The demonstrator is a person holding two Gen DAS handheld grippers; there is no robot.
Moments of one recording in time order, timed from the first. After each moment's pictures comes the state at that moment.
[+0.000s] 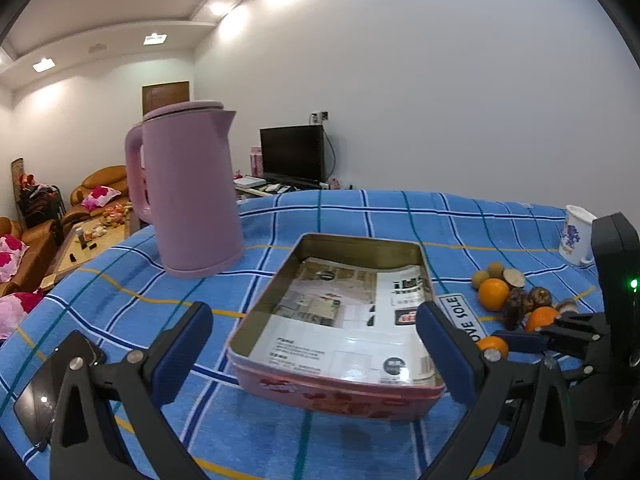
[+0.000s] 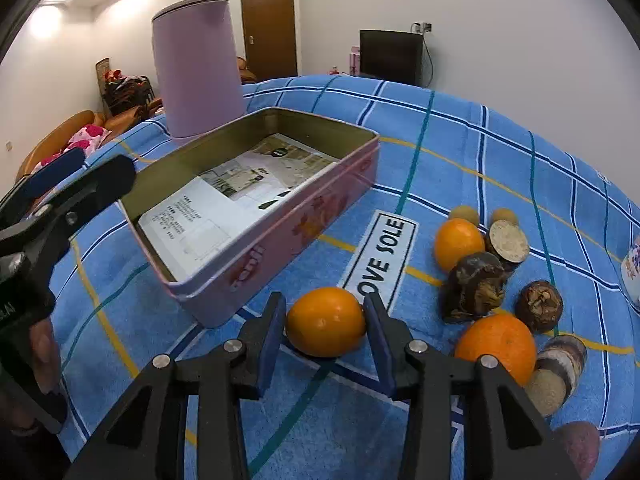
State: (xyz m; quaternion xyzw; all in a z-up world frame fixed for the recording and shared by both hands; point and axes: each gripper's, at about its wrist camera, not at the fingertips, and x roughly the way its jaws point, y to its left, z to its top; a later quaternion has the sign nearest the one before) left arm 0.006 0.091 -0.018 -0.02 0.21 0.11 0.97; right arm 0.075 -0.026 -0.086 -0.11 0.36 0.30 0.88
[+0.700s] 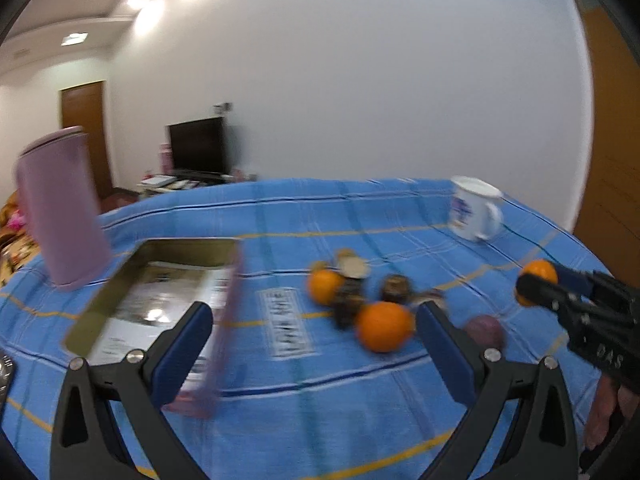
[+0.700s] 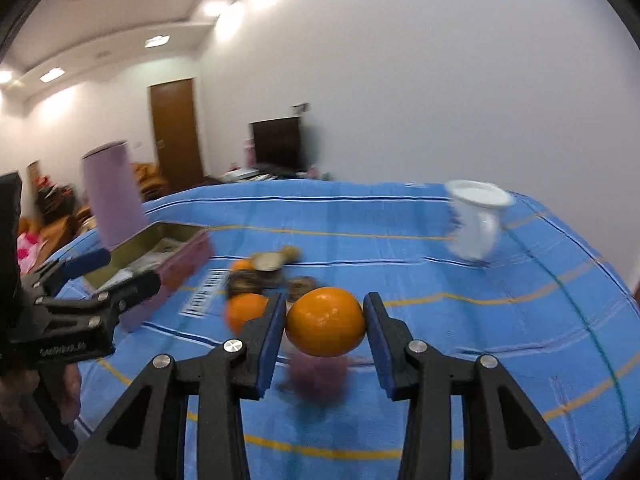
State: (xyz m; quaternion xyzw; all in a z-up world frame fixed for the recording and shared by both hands) left arm 0.024 -0.049 -0.010 0.00 0.24 -0.06 0.97; right arm 0.003 -0.220 -0.034 0.00 0.23 0.12 0.97
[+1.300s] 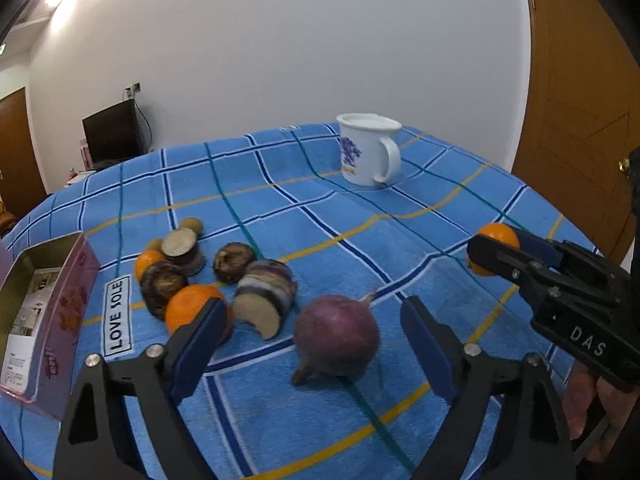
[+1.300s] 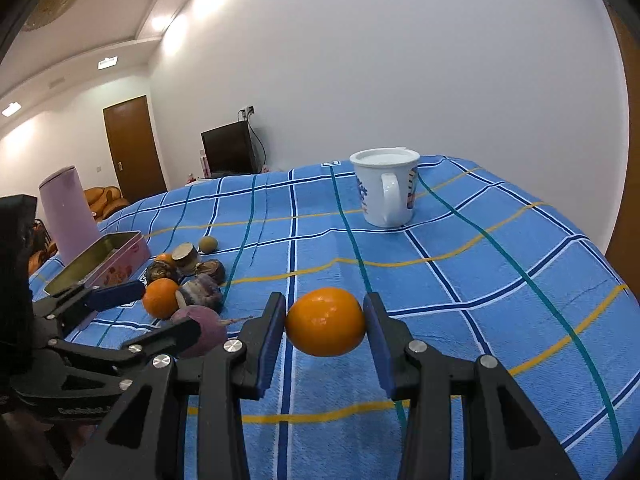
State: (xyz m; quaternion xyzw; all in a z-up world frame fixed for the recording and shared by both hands) left arm 0.045 -0.161 -0.035 0.05 0.31 -0.18 0.93; right arm 0.000 -0.297 -0.061 0.05 0.24 0.06 0.97
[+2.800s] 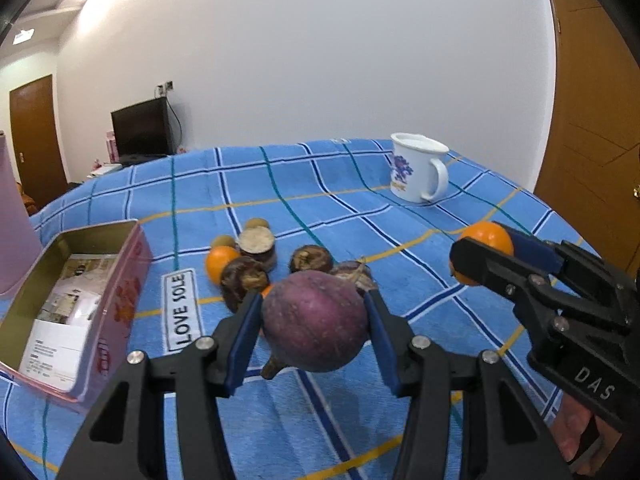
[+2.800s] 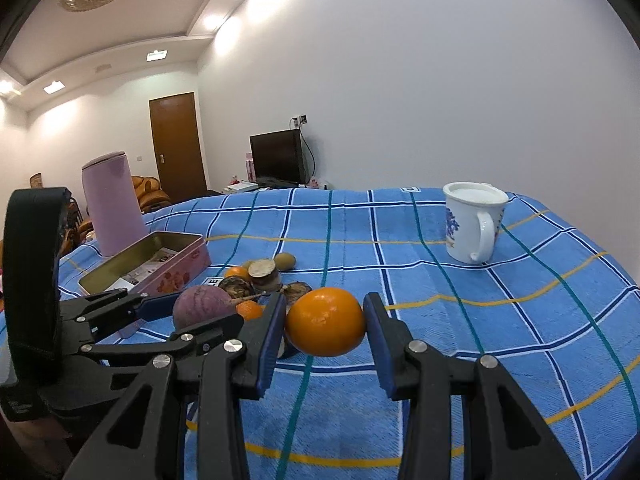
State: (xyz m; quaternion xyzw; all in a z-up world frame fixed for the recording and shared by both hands) left arm 0.046 -0.100 -0.030 0.02 0.29 -0.13 0.95; right arm 0.008 -0.216 -0.046 0.01 0.20 0.14 0.97
